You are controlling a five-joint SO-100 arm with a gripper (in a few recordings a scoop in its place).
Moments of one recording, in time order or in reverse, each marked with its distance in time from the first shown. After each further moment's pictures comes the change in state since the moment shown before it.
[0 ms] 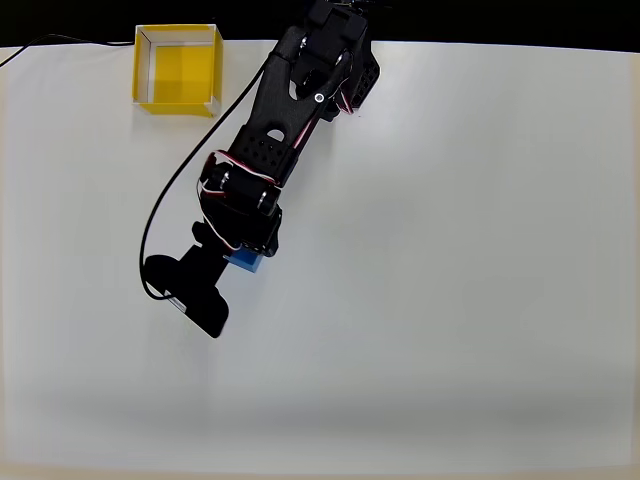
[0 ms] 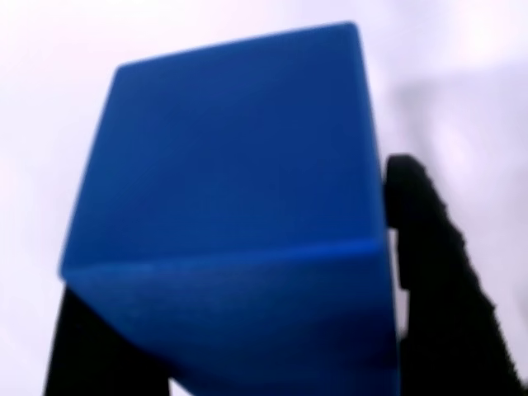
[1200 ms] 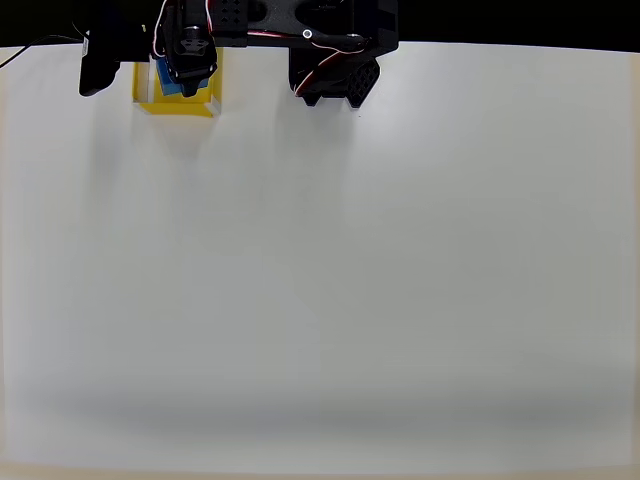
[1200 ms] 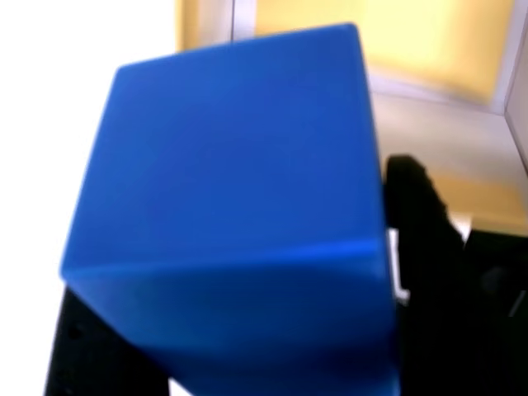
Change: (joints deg) arm 57.1 17.8 24.2 -6.2 -11.1
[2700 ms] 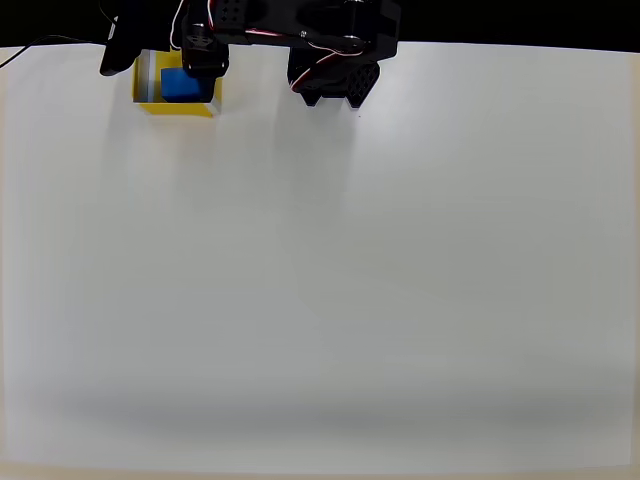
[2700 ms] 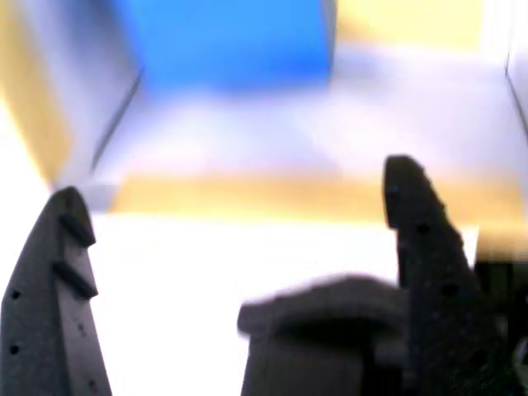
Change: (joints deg) arm 6.9 6.4 10.5 1.3 1.1
